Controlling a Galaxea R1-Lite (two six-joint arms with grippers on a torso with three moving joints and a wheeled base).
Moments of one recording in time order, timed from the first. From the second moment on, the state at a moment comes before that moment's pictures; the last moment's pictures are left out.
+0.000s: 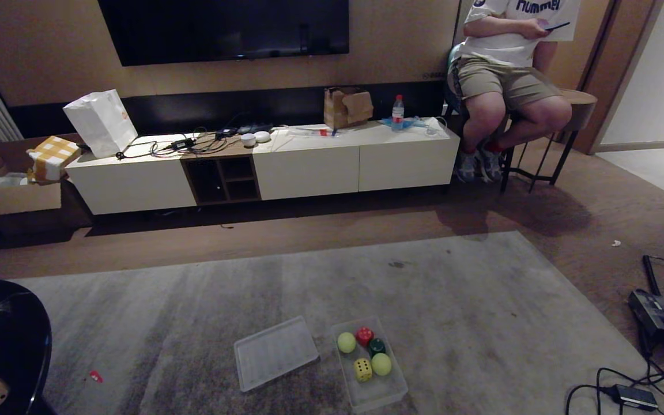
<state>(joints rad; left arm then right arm) 0.00 0.00 0.00 -0.01 0.06 -0.13 0.00 0.00 -0.01 0.02 0.01 0.01</state>
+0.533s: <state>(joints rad) 0.00 0.00 0.00 -0.01 0.06 -0.14 0.00 0.00 0.00 0.01 0.01 0.01</state>
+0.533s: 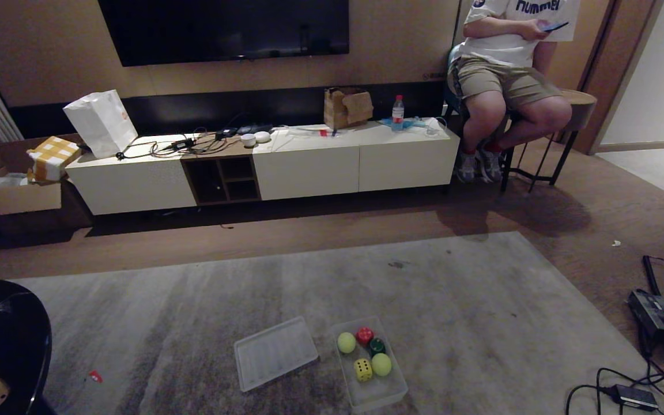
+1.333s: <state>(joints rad) 0.00 0.00 0.00 -0.01 0.07 -0.14 0.00 0.00 0.00 0.01 0.01 0.01</state>
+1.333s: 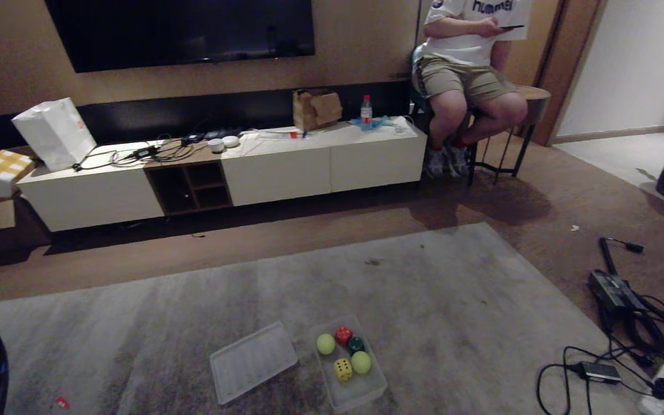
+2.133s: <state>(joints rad) 0.00 0.00 0.00 -0.01 0.06 -0.14 0.00 0.00 0.00 0.01 0.01 0.02</state>
